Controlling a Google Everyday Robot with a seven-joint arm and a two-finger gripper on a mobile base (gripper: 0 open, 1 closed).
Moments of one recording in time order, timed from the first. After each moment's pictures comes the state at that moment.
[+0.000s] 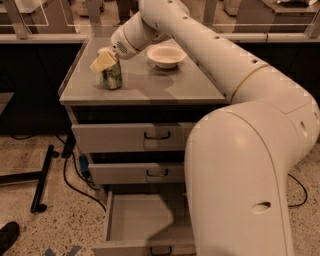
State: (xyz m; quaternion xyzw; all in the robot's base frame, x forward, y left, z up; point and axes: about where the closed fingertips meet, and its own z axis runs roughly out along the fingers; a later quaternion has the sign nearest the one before) arm 0.765 0.166 0.897 -0.52 0.73 0.23 0.38
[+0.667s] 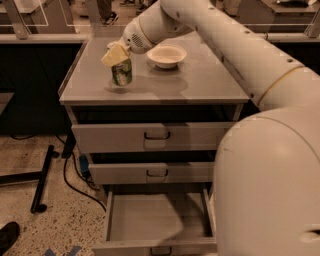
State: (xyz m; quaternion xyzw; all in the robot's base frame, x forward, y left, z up) arm 0.733 0.132 0.928 -0.53 0.71 0.25 0.39
